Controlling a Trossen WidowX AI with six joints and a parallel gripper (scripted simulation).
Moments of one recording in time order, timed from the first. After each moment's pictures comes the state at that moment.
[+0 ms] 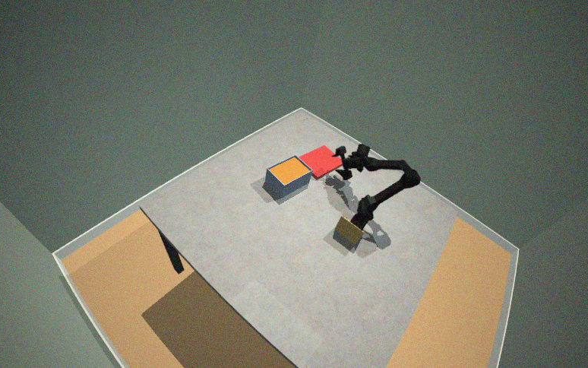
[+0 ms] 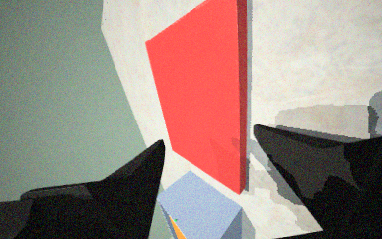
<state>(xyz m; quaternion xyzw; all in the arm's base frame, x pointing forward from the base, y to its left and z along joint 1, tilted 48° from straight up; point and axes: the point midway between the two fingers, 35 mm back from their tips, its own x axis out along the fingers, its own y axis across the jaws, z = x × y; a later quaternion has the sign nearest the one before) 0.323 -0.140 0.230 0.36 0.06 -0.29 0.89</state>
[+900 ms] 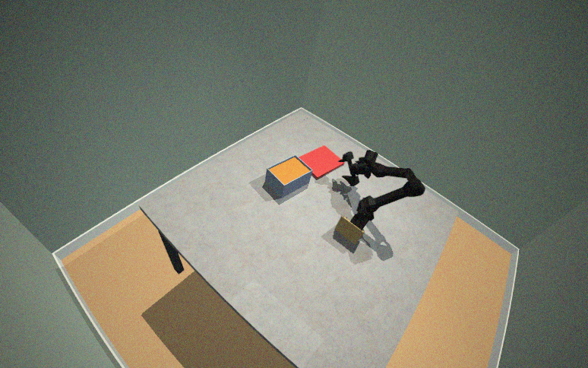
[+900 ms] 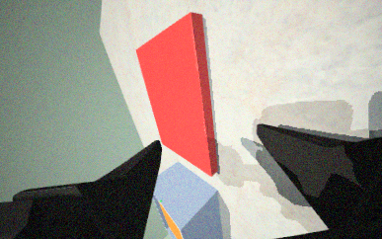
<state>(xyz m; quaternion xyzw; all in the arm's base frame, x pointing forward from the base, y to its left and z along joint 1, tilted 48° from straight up) 0.270 -0.141 0.223 0.36 0.06 -0.29 0.89</state>
